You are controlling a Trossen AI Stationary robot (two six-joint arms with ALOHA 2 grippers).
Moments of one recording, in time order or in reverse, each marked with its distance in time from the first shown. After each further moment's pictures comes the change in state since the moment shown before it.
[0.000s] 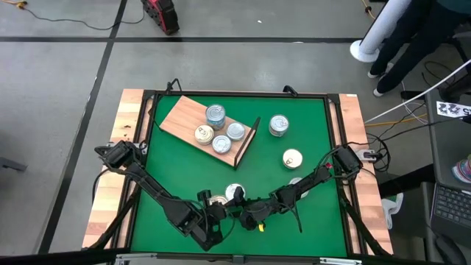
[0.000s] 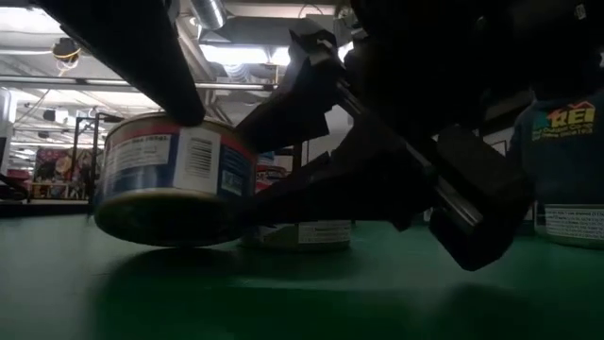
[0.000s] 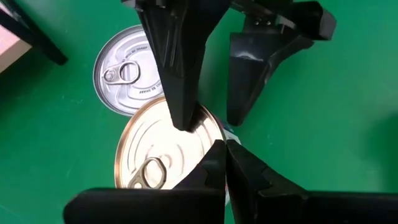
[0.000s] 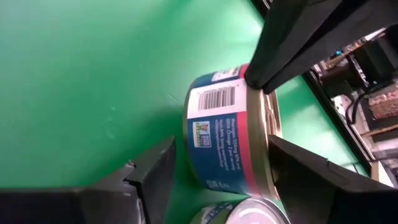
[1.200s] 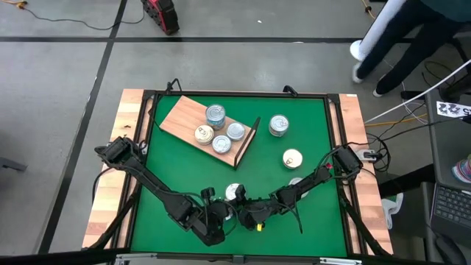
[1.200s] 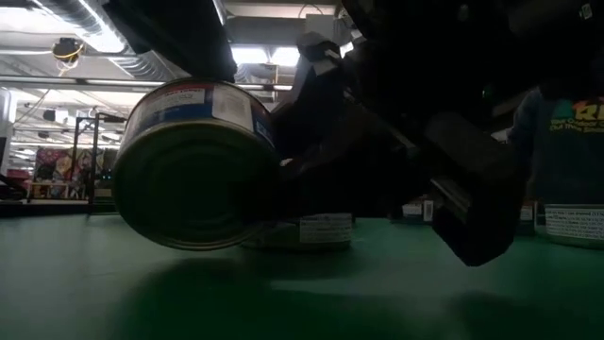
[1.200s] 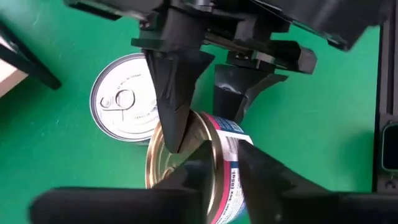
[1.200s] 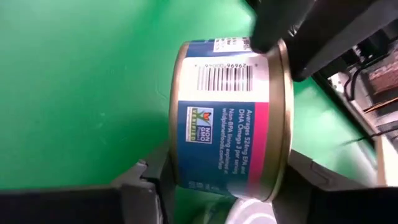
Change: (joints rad) left arm 0.031 -0.042 0.000 0.055 0.037 0.085; right arm -0.001 -0.001 -0.001 0.000 0.039 0.138
